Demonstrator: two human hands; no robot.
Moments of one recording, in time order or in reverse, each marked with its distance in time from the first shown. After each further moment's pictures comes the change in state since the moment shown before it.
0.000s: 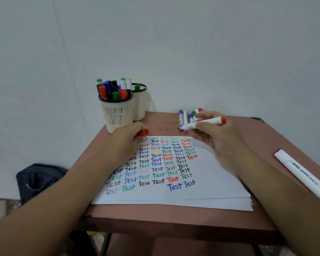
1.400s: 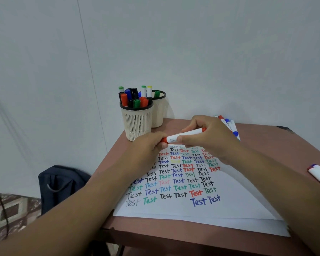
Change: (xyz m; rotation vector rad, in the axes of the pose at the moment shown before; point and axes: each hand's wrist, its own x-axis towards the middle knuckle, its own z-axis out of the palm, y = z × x) left_hand 0.004 -0.013 0.004 -0.058 -0.022 0.103; right_hand 0.026 0.000 0.057 -0.667 -0.274 -0.125
